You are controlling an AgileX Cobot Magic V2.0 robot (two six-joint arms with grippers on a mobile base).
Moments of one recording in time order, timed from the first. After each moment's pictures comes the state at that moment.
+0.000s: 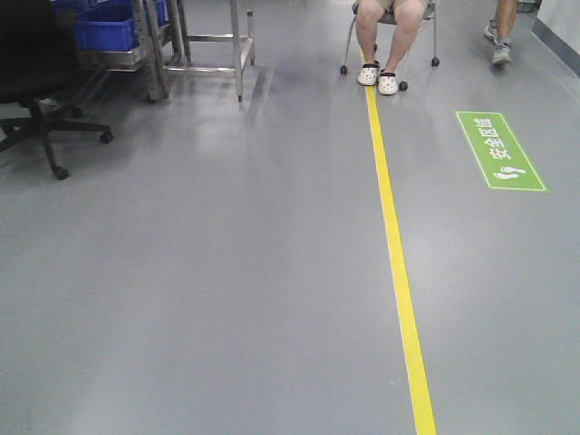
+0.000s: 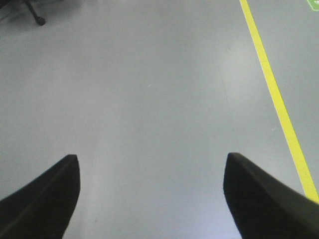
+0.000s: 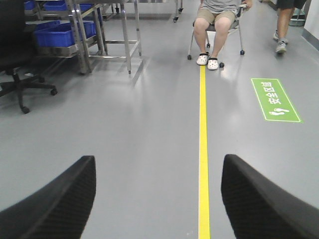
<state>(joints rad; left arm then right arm) -0.02 0.44 -0.74 -0.01 1.03 0.02 0.01 0.10 -0.78 0.06 1.01 -0.01</state>
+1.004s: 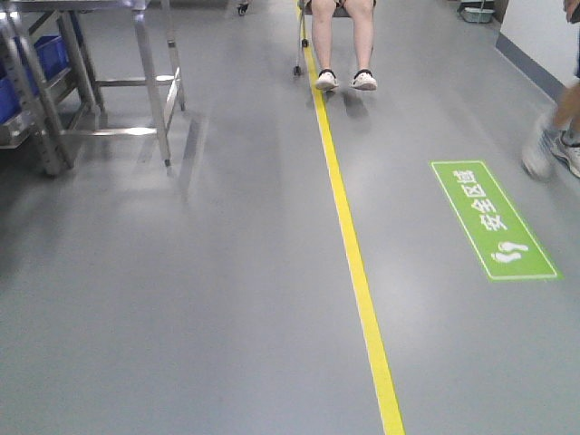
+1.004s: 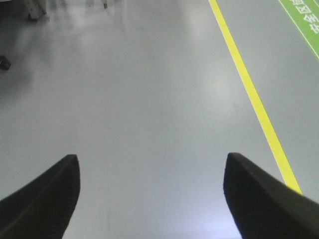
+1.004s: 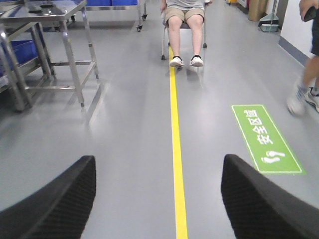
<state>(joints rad) -0.02 0.44 -0.74 -0.01 1.03 0.02 0.01 0.10 -0.78 0.06 1.01 -0.01</state>
